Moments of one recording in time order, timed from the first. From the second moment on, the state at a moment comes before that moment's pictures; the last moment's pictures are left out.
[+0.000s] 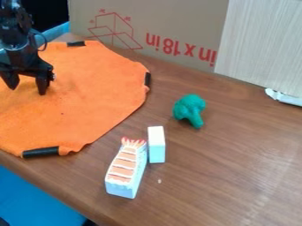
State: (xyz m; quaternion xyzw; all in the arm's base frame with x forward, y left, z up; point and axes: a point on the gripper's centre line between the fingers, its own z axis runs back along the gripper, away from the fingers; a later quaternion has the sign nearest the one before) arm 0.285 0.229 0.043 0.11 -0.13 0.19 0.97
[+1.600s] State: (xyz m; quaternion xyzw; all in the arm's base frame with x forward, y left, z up) arm 0.257 0.100 0.105 0.04 -0.21 0.10 0.97
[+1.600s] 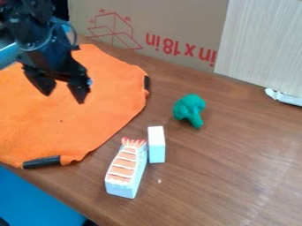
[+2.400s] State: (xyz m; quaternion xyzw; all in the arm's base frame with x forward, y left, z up) arm 0.228 0.028 0.113 -0.04 -0.18 0.10 0.98
